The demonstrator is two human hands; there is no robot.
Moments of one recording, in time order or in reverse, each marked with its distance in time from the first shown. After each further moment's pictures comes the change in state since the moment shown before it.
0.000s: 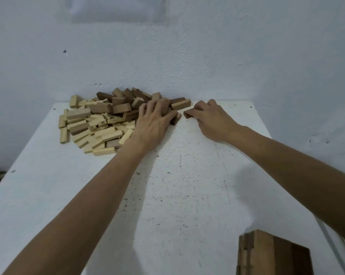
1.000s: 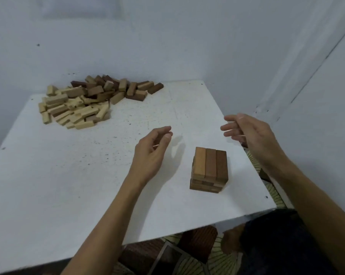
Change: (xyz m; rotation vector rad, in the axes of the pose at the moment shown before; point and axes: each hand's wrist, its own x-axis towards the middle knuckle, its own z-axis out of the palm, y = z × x) left_hand -0.156 0.165 -0.122 -1.274 -0.064 -0.447; right_hand -0.281 -0.070 -0.103 0.919 0.349 0.668
